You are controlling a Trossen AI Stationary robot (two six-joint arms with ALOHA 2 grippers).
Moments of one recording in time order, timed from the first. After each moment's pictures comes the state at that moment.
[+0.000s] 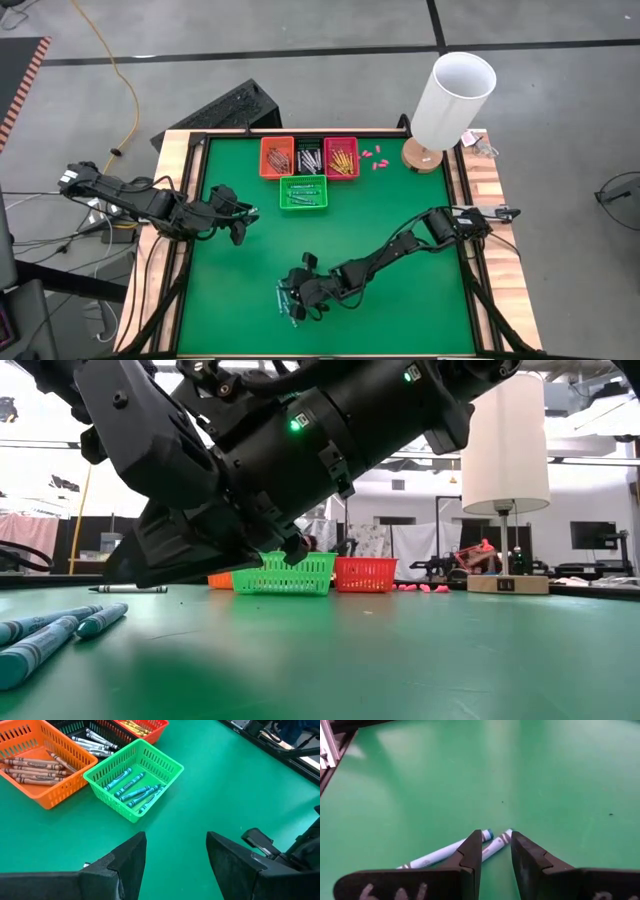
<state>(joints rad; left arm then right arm) -0.30 0.73 0.59 -0.46 -0.56 -0.77 0.42 2.26 1.52 0.22 0.44 0.44</state>
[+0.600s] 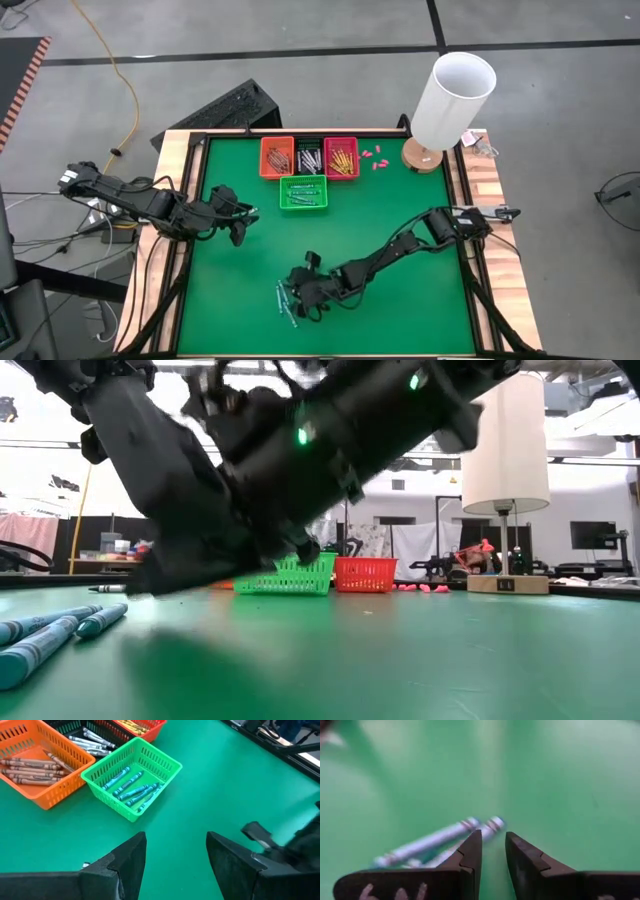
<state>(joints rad) -0.30 0.73 0.59 -0.46 -0.55 -0.76 0.42 2.26 1.52 0.16 0.49 0.45</state>
